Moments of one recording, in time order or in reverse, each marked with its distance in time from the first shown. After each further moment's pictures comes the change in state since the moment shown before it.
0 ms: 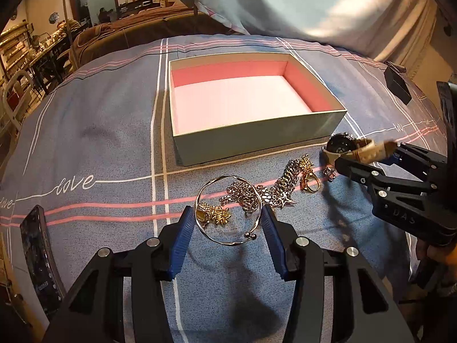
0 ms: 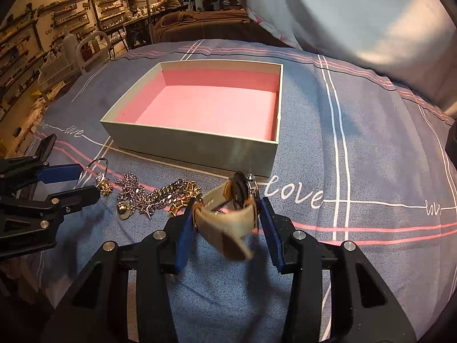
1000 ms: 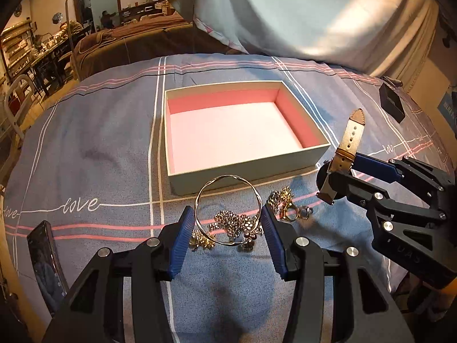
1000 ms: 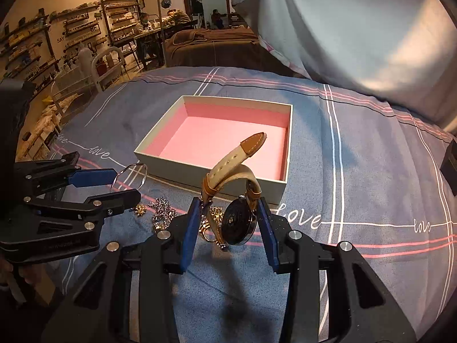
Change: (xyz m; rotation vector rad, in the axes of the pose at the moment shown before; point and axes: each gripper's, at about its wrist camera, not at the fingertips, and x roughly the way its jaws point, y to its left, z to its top) left arm -0.027 -0.002 0.033 -0.037 -0.056 -0.026; right arm -0.040 0.020 0.028 -0.035 -0.088 0.030
